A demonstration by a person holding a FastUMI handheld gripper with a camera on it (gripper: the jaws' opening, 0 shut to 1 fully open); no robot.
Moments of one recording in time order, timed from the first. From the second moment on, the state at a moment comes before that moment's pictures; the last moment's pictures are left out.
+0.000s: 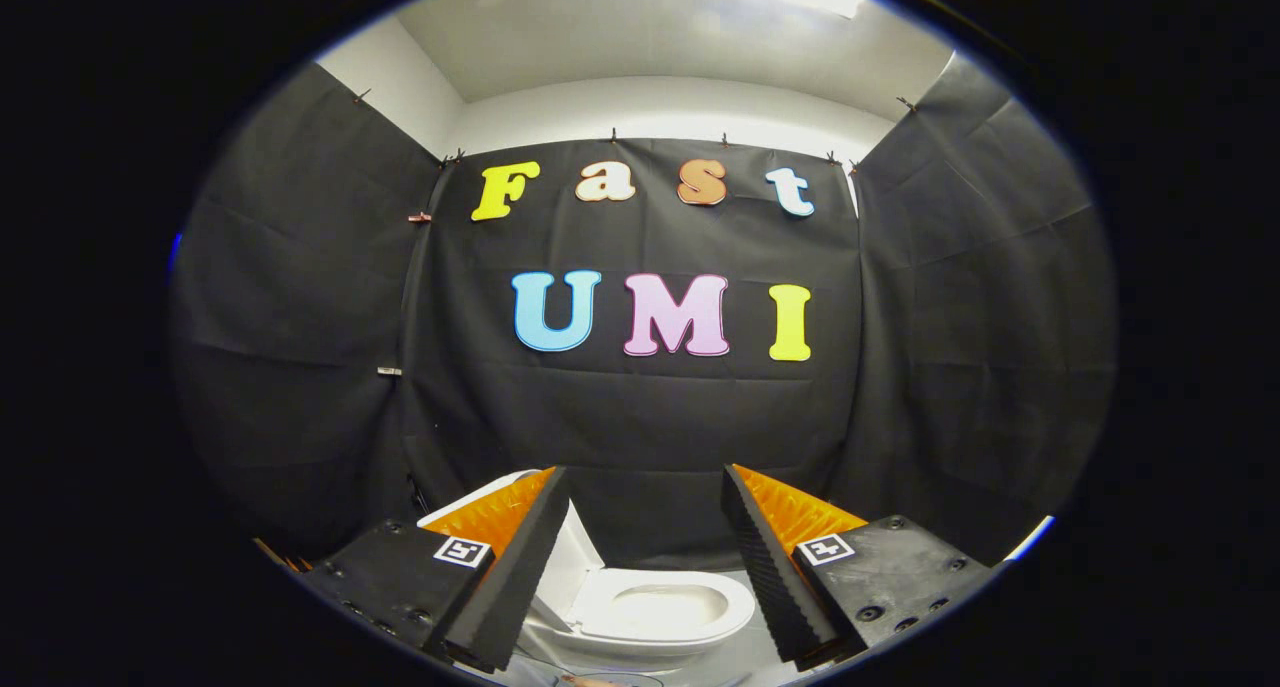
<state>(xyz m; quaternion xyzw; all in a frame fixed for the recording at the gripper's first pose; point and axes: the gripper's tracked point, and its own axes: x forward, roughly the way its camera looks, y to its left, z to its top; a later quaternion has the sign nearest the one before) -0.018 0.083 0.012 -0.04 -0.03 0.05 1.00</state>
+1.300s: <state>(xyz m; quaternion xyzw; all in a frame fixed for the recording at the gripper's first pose) -0.013 0.083 0.000 -0.04 -0.01 0.05 1.00</state>
